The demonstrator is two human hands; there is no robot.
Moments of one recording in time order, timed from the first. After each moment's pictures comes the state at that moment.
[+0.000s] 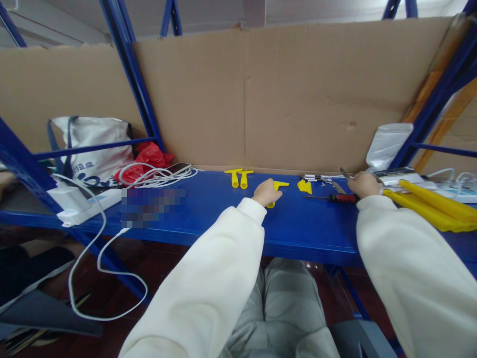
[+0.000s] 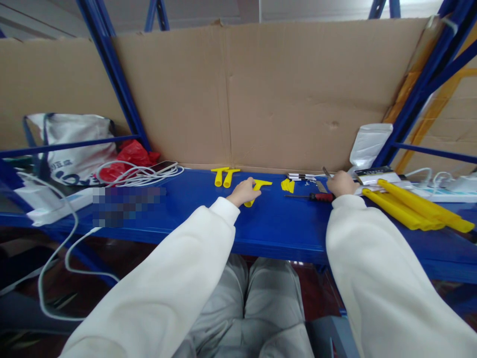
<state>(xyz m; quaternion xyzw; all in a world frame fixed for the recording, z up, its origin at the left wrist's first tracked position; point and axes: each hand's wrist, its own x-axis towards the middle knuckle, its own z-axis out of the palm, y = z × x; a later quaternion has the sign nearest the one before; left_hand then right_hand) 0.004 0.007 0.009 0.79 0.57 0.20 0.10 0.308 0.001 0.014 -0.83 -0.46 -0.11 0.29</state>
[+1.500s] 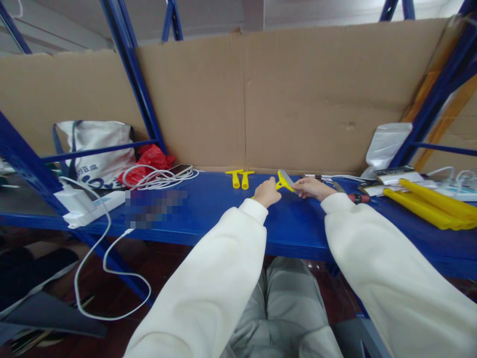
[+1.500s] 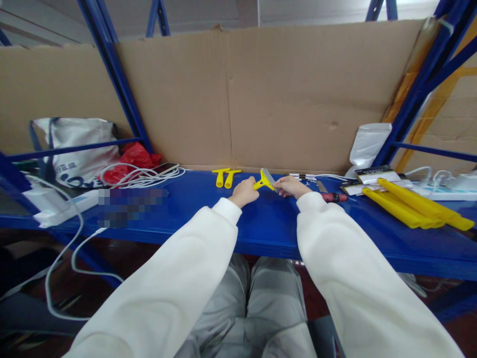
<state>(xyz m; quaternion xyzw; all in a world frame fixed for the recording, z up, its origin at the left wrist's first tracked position) 0.003 0.003 0.011 0.79 0.58 0.20 0.08 0.176 0.004 0.018 -0.64 -0.55 0.37 0.39</state>
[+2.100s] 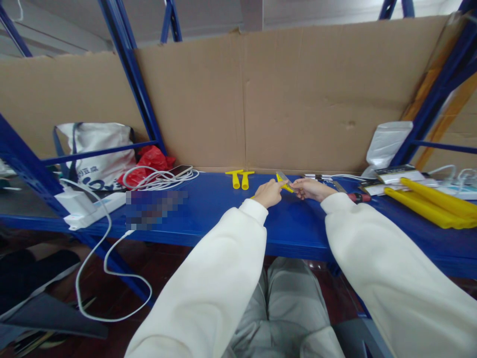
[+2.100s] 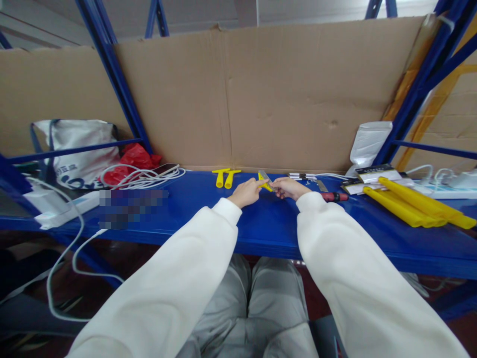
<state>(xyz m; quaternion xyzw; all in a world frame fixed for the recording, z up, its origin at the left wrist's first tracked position) -0.002 0.007 0.006 0.87 0.46 0.18 0.03 0.171 0.000 0.018 -0.58 -0.55 0.47 0.37</state>
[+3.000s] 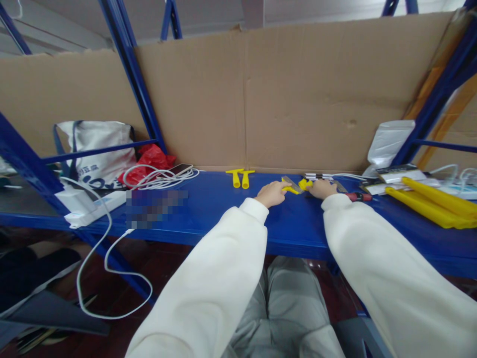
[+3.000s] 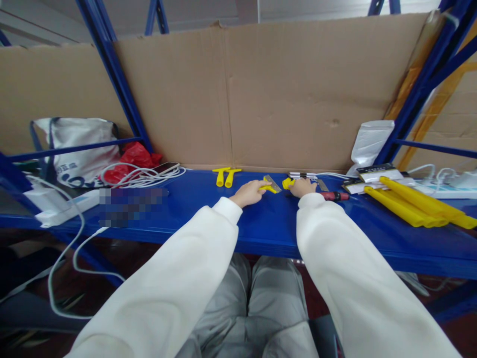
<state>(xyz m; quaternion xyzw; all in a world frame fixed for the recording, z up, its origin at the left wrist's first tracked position) 0.004 0.005 0.006 0.88 0.45 0.17 0.05 0.201 0.016 0.005 -0.81 -0.58 -0.03 0.06</state>
